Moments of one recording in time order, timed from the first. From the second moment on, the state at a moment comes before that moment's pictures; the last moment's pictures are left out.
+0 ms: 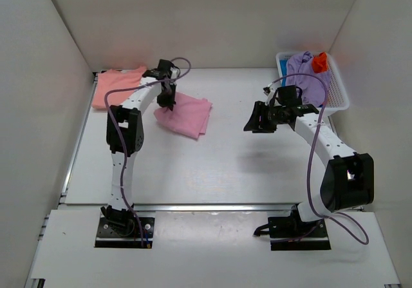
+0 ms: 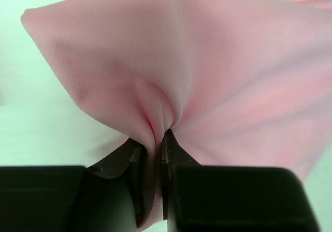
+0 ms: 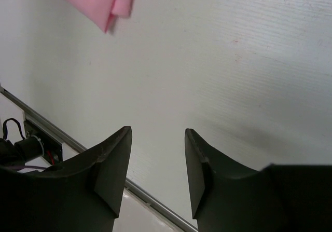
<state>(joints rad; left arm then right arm) -0.28 2.30 1.98 -0.85 -0.02 -0.14 0.18 1.48 1.13 -0.56 -0.51 0.31</state>
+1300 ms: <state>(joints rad) 0.18 2.46 2.40 -0.70 -0.08 0.07 0.32 1.64 1.17 -0.56 -0.56 0.36</state>
